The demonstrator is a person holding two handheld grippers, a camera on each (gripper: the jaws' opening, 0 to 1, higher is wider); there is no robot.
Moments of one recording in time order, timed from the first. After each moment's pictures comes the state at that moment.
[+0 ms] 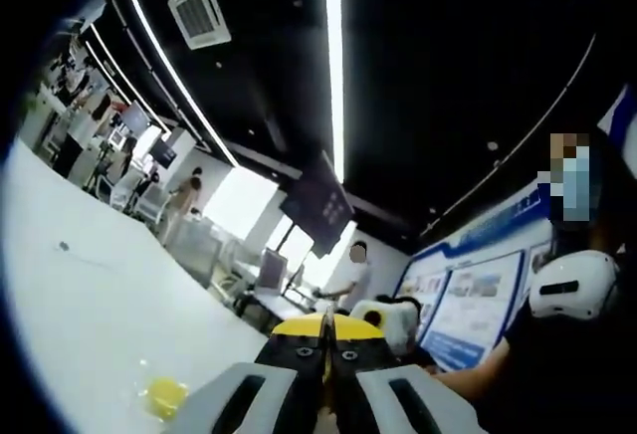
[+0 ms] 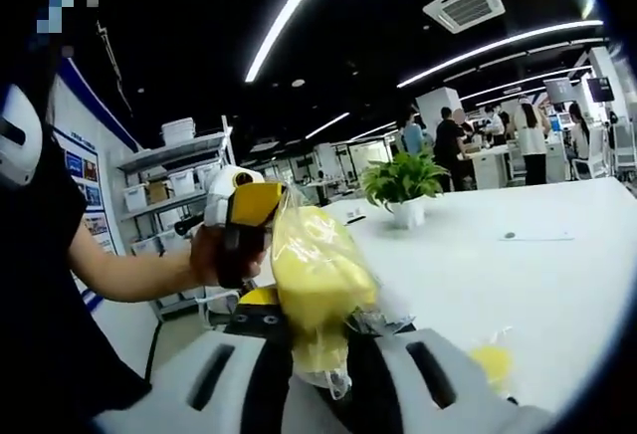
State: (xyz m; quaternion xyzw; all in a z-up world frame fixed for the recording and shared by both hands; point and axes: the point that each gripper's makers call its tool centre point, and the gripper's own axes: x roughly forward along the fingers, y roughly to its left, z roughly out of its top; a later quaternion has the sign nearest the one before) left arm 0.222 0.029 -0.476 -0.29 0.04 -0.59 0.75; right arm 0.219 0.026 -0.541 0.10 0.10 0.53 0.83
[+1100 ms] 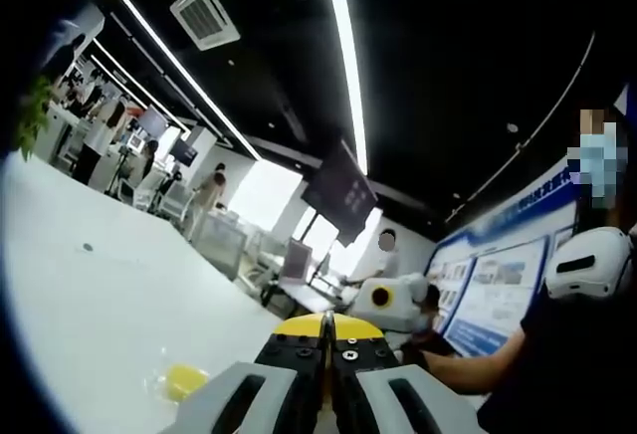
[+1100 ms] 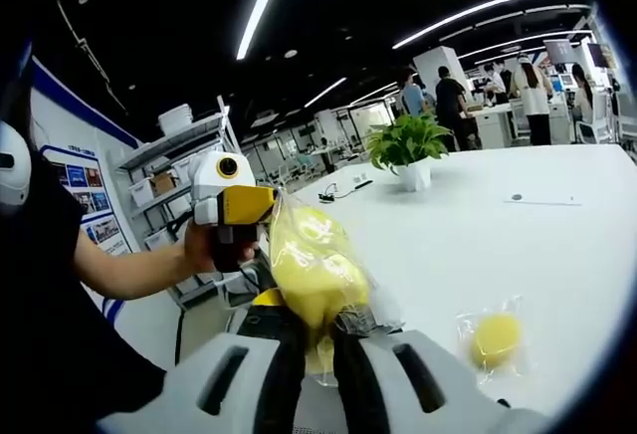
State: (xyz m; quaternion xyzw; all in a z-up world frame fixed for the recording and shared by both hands) left arm 0.210 0.031 -0.485 -0.25 0.07 -0.55 0.79; right arm 0.207 0.023 -0.551 0.10 0.19 0.55 0.81
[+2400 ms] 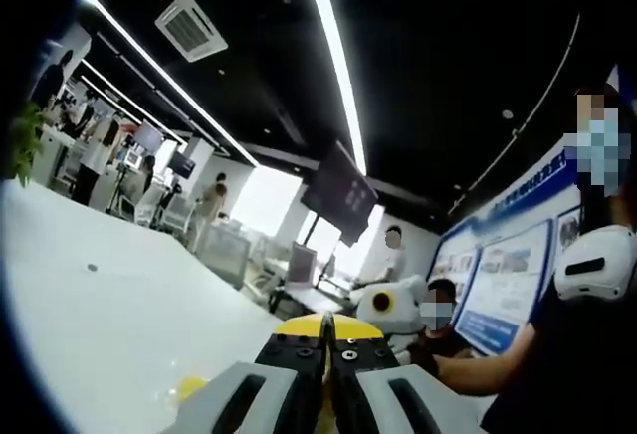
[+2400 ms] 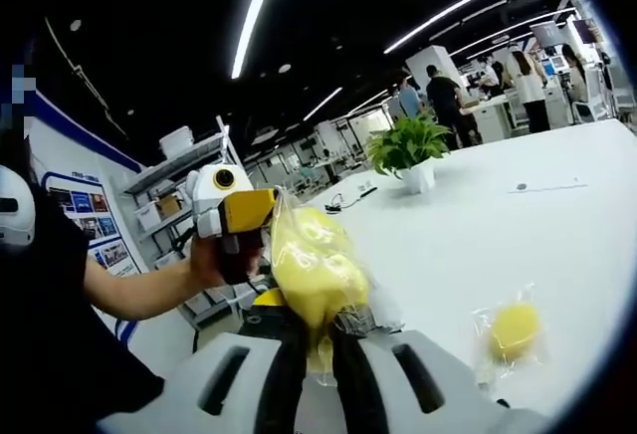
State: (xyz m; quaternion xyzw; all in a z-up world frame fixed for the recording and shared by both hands) left arm 0.215 0.033 -0.479 -0.23 0.05 -0.55 0.80; right arm 0.206 0.027 -0.544 0.15 0.18 0.55 0.80
